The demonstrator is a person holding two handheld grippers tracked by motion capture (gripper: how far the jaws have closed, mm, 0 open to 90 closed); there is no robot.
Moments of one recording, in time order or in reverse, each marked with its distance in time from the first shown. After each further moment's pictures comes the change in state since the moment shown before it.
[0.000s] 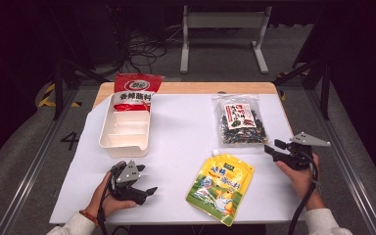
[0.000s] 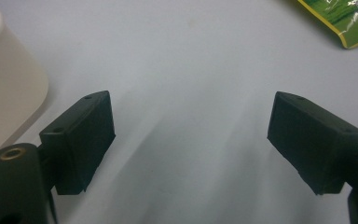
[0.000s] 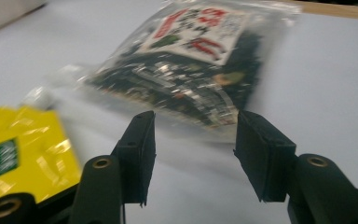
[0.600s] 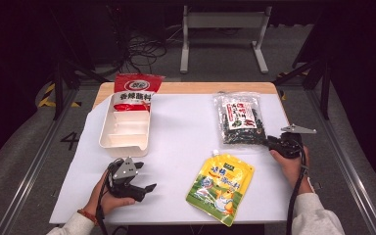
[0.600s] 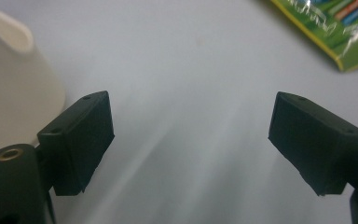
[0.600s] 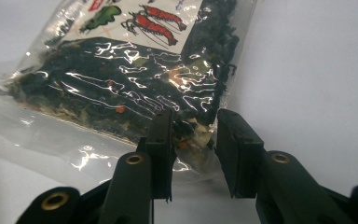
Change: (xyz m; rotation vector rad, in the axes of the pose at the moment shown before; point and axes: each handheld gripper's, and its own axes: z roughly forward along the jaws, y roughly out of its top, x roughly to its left) left arm 0.011 0.012 -0.003 -0.049 -0.019 -0.031; right arm -0.019 0.003 0.050 0.115 -0.042 0.066
